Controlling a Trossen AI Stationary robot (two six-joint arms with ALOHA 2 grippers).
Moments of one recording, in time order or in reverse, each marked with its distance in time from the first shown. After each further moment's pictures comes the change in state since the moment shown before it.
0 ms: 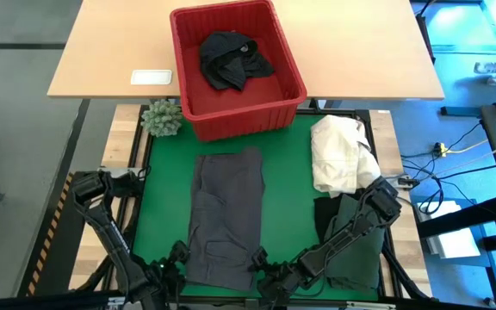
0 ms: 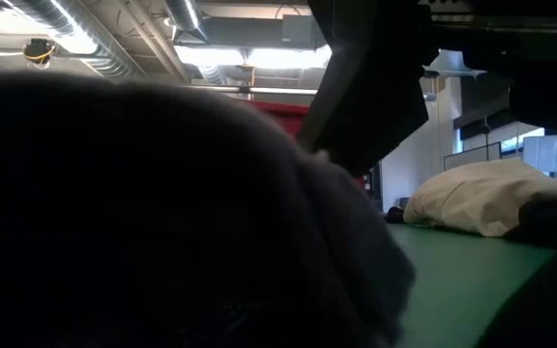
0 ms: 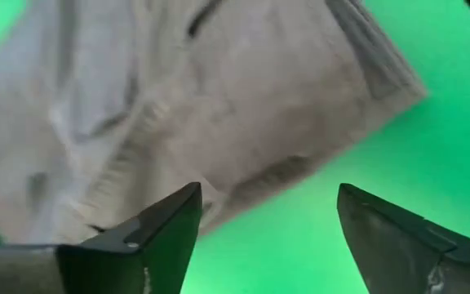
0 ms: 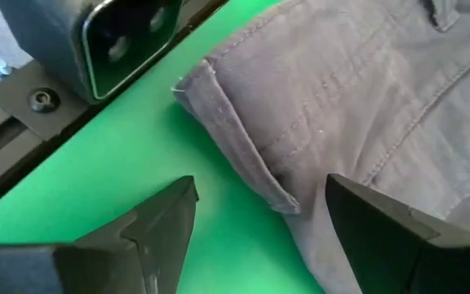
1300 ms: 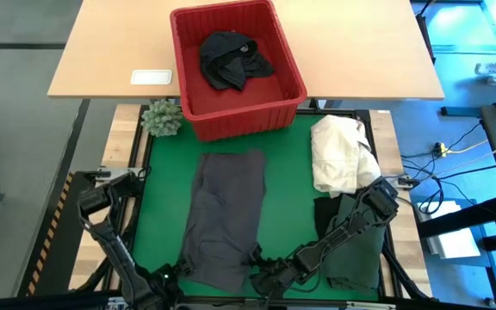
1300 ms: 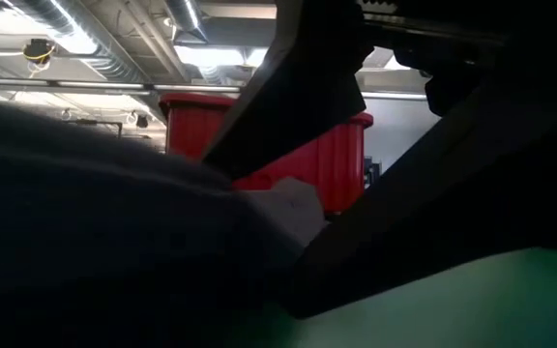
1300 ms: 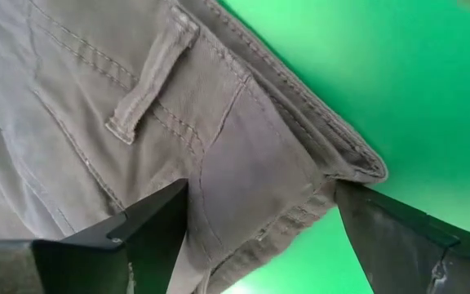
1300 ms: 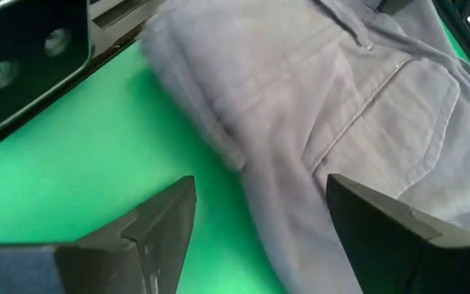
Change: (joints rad) left arm -0.029 0.134 0.041 -0.001 0.053 0.353; right arm -0.034 0.004 0.000 0.089 0.044 -0.068
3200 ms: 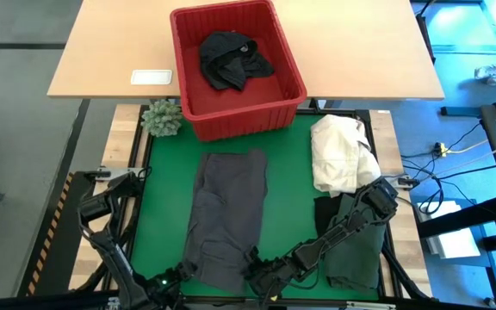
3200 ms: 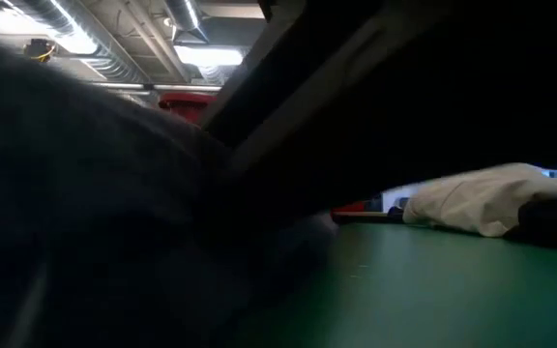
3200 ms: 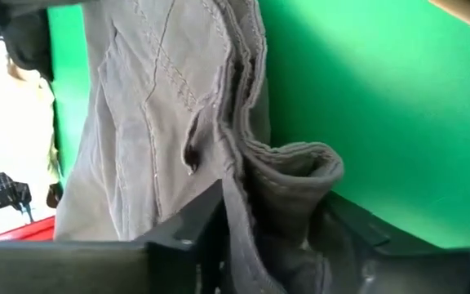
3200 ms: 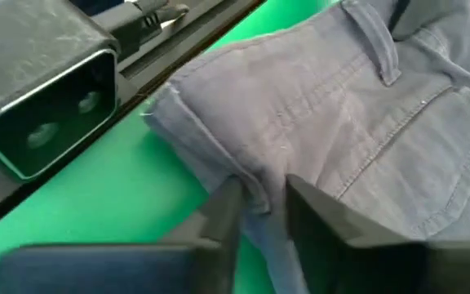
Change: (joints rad) left arm -0.042 0.059 0.021 0.079 -0.330 -0.128; right arm -0.018 -0.002 0.000 0.067 -0.107 -0.007
